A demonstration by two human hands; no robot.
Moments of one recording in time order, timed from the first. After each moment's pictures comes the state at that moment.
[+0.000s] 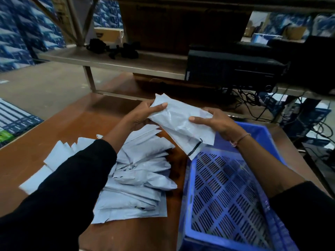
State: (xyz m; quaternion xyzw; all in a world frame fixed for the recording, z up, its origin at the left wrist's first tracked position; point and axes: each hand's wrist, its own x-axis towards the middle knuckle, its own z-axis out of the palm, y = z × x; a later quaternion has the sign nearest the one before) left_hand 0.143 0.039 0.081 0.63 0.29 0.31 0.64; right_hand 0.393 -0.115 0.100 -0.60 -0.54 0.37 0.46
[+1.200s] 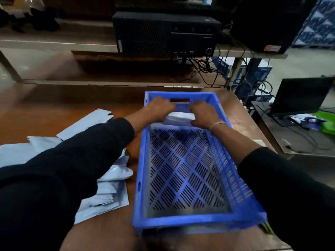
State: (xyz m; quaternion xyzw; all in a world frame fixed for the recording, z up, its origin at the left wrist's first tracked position) left_hand 0.381 -0.025 0.031 0.97 0.13 -0.07 -0.18; right_hand 0.531 -0.167 0.015 -0.82 -0.57 -0.06 0.00
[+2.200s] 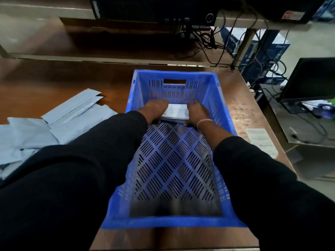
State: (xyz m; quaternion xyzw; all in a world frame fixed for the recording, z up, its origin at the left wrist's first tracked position) left_hand 0.431 -0.023 -0.059 0.94 0.27 -0.19 -0.02; right_hand 0.565 -0.147 -0.081 -0.89 -0.44 0.12 0.06
